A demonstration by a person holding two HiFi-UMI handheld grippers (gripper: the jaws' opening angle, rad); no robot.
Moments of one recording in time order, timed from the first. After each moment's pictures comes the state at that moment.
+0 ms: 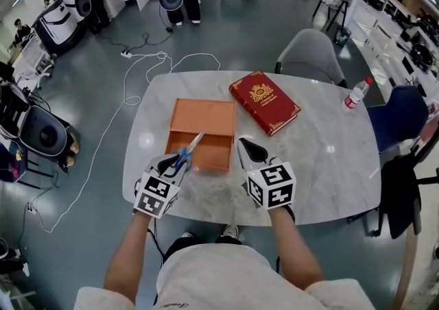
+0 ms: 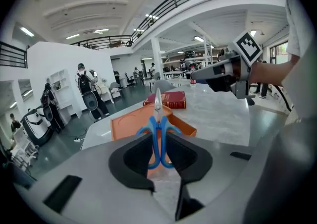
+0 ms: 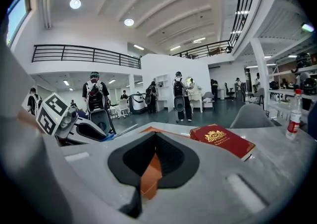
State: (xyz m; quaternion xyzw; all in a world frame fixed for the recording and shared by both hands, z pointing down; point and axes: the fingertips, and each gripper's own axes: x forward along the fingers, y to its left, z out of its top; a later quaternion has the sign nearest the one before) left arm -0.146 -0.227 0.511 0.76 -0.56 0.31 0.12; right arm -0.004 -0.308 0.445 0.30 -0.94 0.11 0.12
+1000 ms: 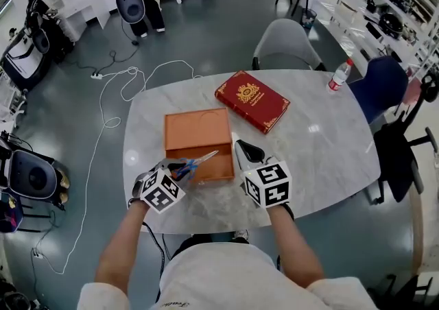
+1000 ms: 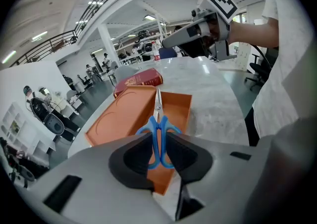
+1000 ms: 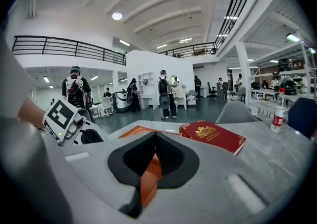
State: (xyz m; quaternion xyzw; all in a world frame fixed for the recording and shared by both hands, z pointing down) left arm -0.164 -0.269 0.564 0.82 -0.33 0.47 0.04; right arm -0.026 -0.329 0.458 0.40 -0.90 0.12 0.14
